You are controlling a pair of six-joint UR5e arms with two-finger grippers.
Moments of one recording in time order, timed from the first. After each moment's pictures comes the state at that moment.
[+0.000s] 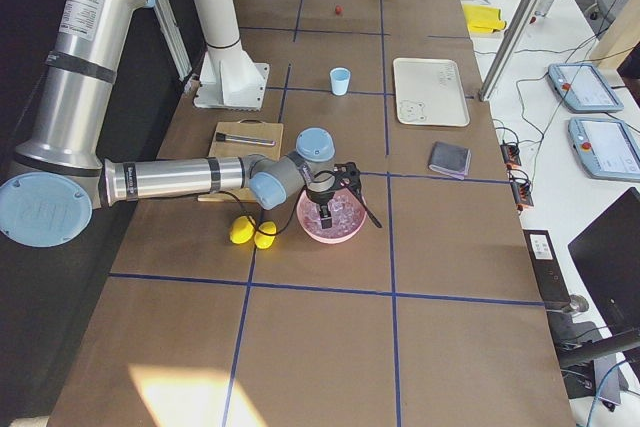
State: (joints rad) left arm -1.63 -1.45 -1.66 -1.42 -2.31 0.20; right arm 1.04 -1.86 1.88 -1.05 2.21 0.49
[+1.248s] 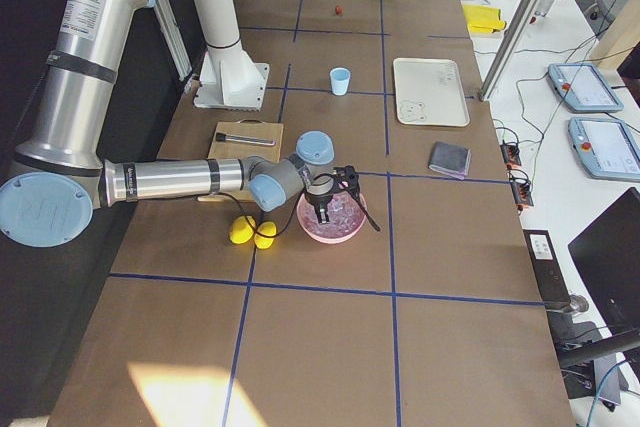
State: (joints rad) left arm -1.63 -1.45 -1.66 -1.42 -2.31 0.20; right arm 1.04 -1.86 1.88 -1.05 2.21 0.49
